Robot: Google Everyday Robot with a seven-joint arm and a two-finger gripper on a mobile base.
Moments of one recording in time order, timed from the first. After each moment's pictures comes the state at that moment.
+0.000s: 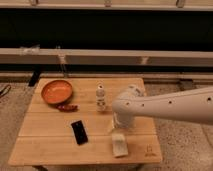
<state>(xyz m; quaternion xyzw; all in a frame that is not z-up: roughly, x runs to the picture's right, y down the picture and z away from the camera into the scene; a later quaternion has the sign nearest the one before) 0.076 0.217 0.726 -0.26 0.22 0.63 0.70</state>
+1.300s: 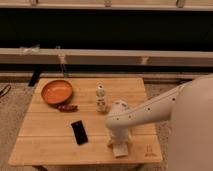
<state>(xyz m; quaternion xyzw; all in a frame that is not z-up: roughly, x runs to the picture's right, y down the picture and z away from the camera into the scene) 0.074 0.287 0.781 -0.23 0.28 0.63 0.68</state>
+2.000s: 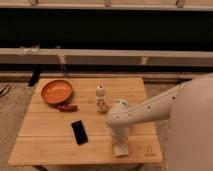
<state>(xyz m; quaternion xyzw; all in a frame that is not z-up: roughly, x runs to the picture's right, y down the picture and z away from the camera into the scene) 0.075 0.277 0.773 -0.24 0.27 0.64 0.68</state>
